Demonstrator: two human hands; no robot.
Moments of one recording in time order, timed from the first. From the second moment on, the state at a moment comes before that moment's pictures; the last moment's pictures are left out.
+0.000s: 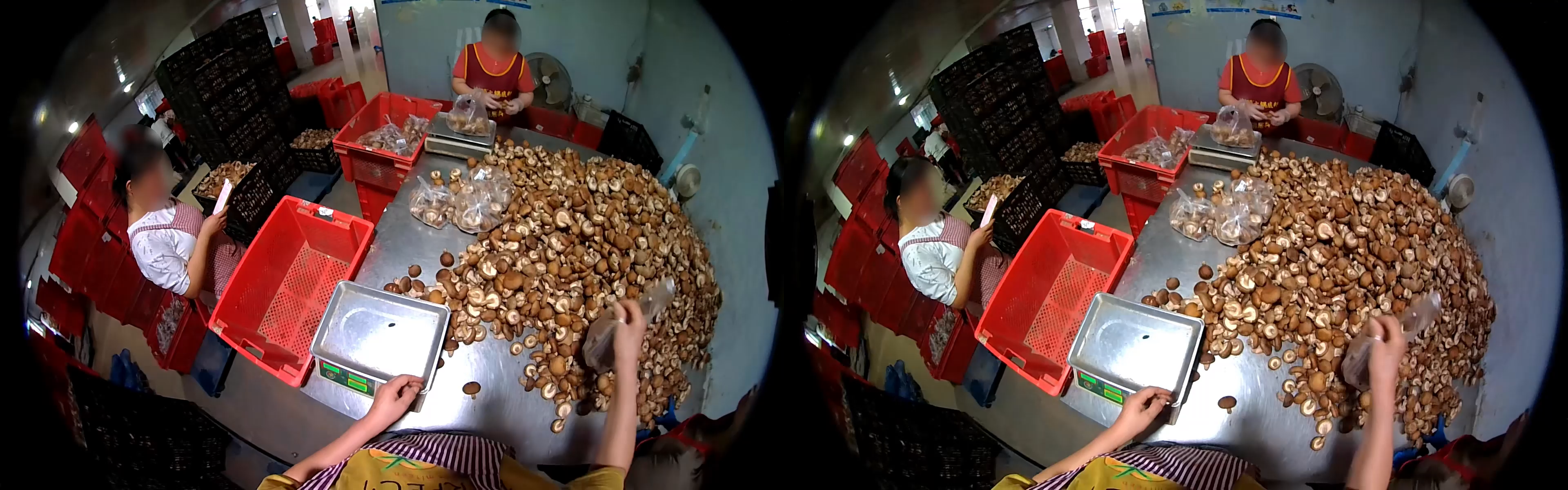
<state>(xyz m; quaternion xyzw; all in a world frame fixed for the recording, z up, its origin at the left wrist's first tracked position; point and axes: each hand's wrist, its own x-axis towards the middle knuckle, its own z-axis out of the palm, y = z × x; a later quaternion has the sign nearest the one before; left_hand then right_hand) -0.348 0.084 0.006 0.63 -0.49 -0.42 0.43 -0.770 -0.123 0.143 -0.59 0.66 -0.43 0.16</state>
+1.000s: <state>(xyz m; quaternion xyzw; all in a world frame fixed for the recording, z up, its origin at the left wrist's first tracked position) -0.240 0.124 -0.007 0.71 -0.28 -0.24 0.60 -0.523 -0.070 0.082 -0.58 0.47 -0.39 0.53</state>
